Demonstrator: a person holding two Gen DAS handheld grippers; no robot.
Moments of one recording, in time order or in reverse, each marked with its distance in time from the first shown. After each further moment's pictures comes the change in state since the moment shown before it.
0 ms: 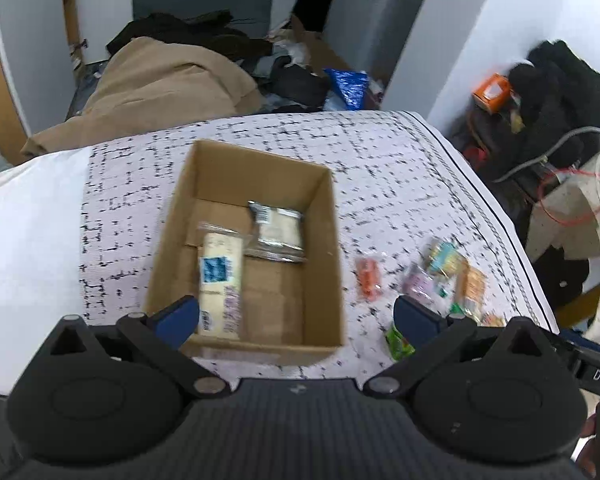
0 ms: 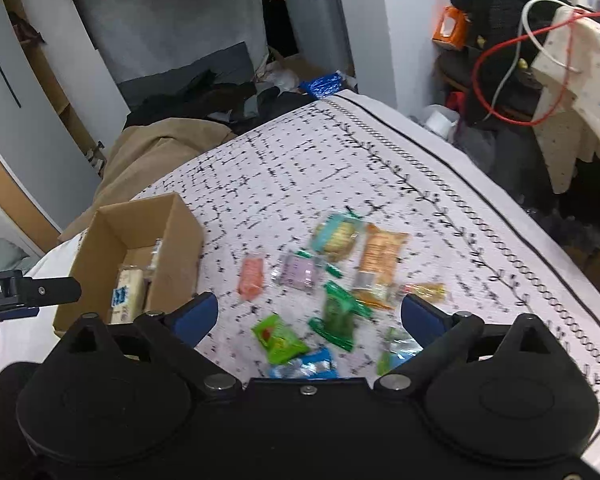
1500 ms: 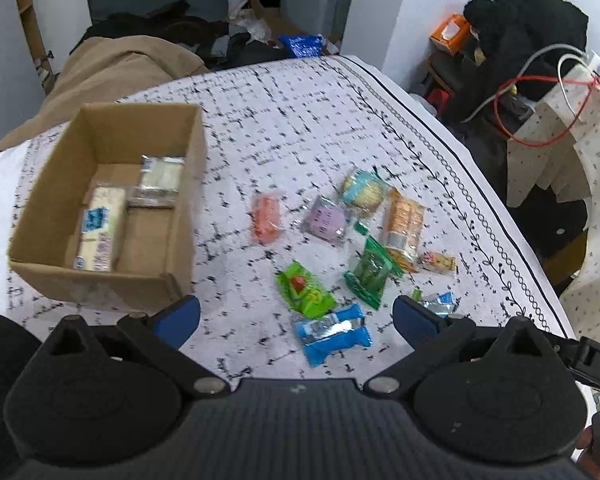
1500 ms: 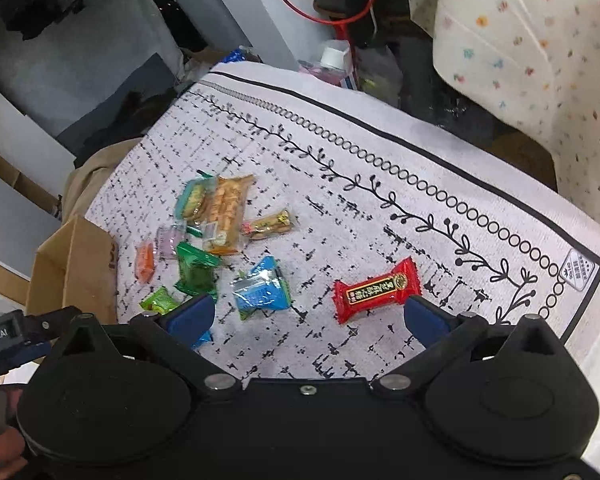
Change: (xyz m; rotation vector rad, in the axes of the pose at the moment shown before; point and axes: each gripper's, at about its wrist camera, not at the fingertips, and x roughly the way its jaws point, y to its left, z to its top) left arm 0.039 -0.130 -0.059 0.107 0.059 0.027; right arm 0.003 -0.154 -0.055 0.331 0.097 -0.009
